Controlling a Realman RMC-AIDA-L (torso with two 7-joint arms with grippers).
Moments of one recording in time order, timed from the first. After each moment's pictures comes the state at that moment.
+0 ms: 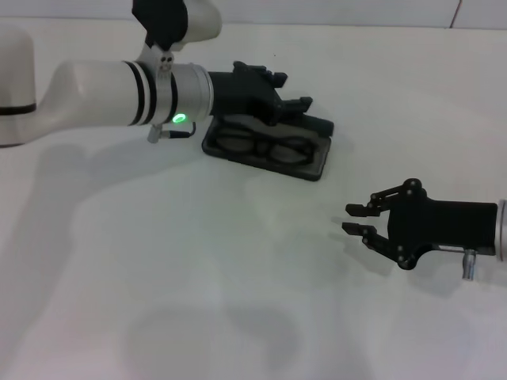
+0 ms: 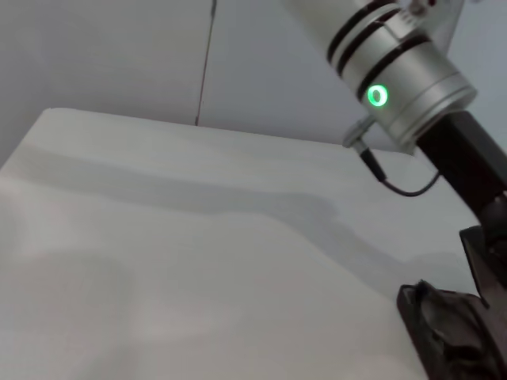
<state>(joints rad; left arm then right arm) -1.07 -2.09 2.84 -0.15 -0.25 0.91 -1.13 0.33 1.99 -1.55 -0.83 -1.43 -1.13 0.97</state>
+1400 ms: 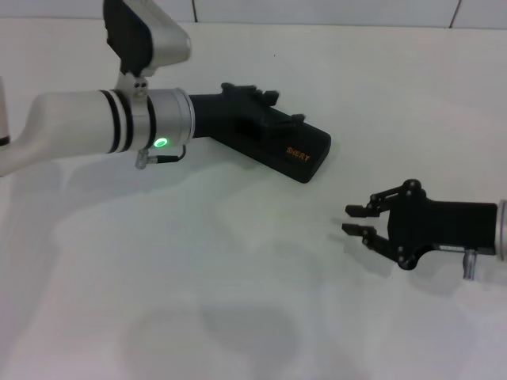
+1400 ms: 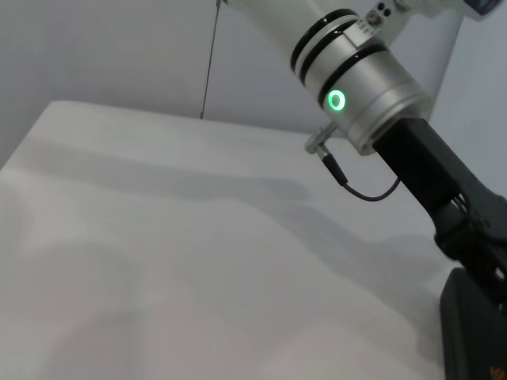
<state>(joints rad) -0.98 -2.08 2.84 -0.16 -0.31 1.04 -1.10 0.33 2.00 -1.54 -0.82 -1.44 -1.15 0.96</state>
